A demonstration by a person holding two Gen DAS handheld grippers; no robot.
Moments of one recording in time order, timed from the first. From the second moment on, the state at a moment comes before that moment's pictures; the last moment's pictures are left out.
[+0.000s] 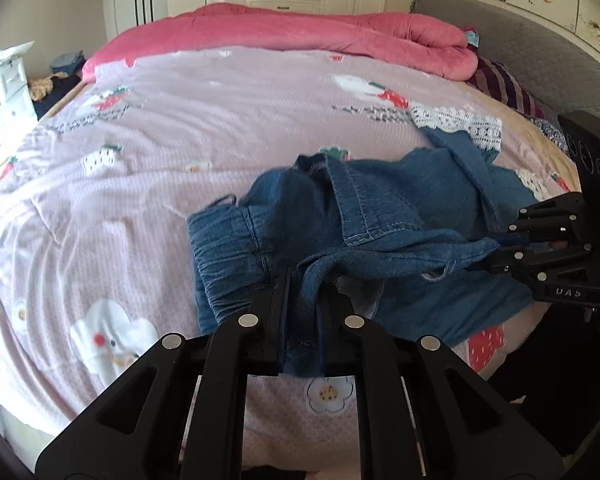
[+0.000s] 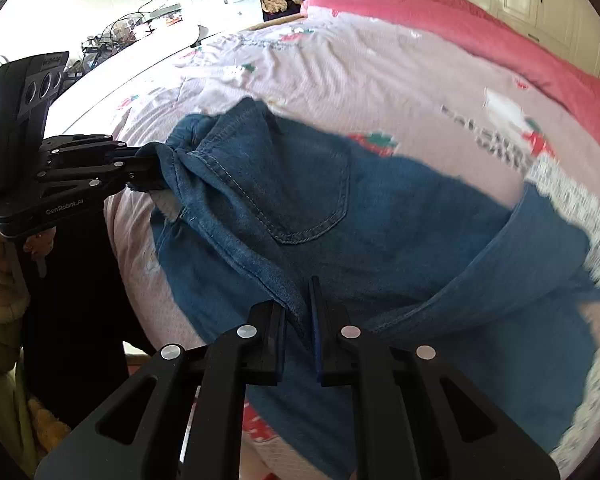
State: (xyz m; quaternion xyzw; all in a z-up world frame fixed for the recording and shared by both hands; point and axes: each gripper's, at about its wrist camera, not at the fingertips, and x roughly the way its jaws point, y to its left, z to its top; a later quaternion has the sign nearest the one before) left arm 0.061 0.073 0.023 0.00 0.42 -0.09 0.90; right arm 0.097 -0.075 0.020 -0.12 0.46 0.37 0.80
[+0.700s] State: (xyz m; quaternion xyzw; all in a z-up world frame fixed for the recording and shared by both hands) left arm 0.029 0.073 0.031 0.00 0.42 -0.07 0.90; right arm 0.069 -0.074 0.012 -0.11 0.45 0.40 0.79
